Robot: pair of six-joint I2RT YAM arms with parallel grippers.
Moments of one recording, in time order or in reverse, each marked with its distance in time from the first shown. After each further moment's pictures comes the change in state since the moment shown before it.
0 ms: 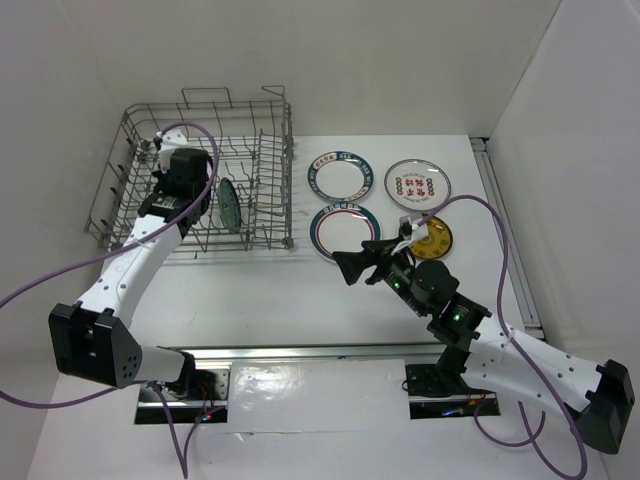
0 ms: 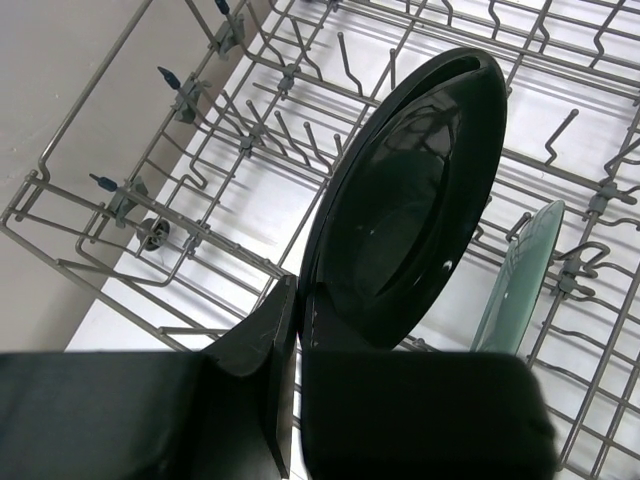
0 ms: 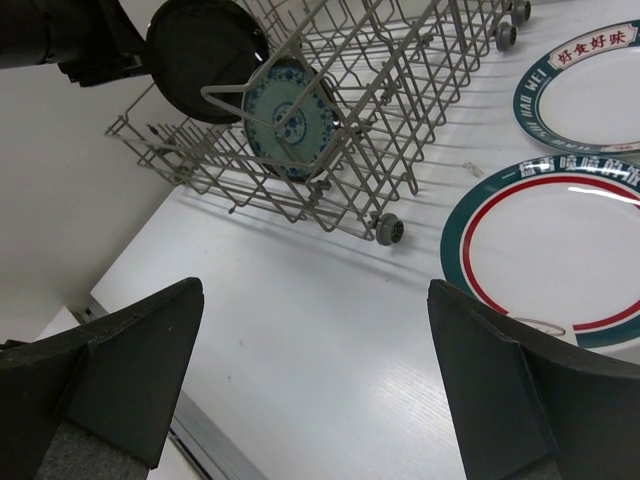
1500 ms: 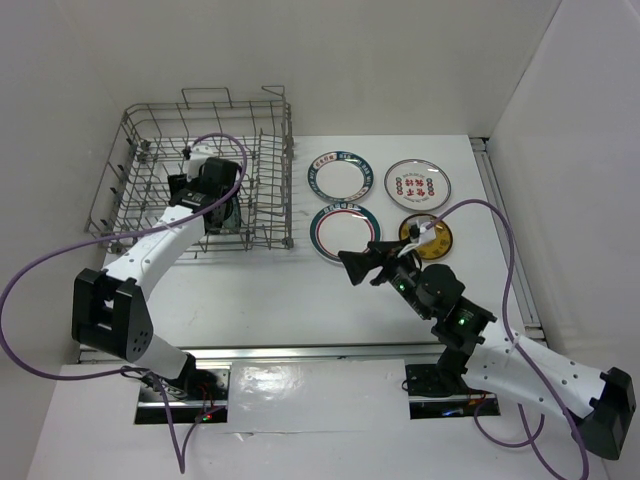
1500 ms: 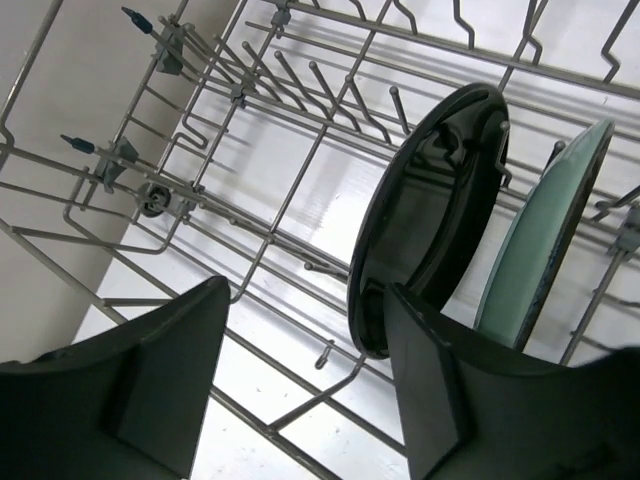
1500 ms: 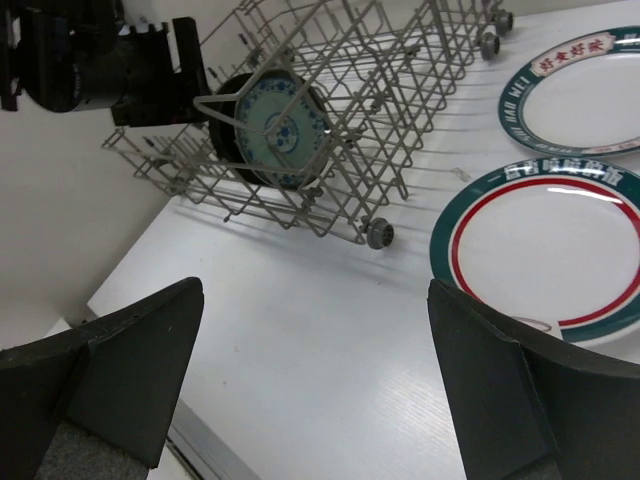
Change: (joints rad) left arm -0.090 0.155 -0.002 -0.058 -0.129 -0.048; right arm -0.009 -0.059 -0.028 -0.011 0.013 0.001
